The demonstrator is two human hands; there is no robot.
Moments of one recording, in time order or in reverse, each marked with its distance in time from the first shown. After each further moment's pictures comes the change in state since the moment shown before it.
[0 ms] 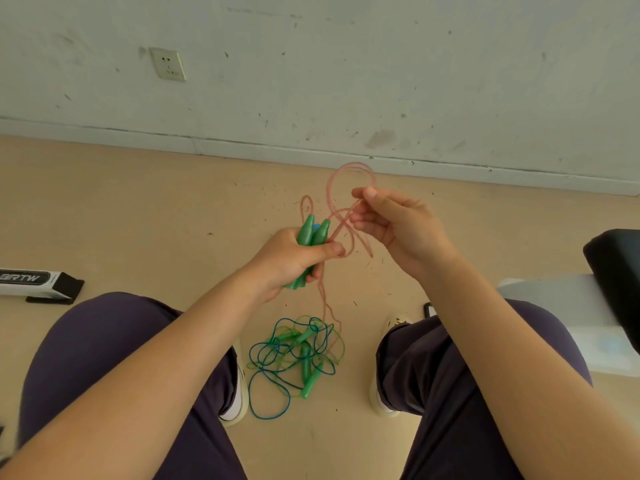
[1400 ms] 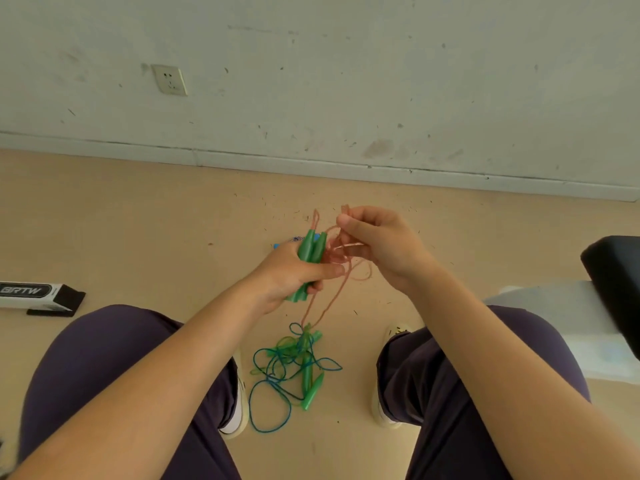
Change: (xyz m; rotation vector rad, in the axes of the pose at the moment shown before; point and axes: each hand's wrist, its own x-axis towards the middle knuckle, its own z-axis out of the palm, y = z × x) left_hand 0.008 -0.008 -0.002 -0.004 -0.068 0.006; right_hand -0.003 0.004 0.016 -0.327 -0.030 0.032
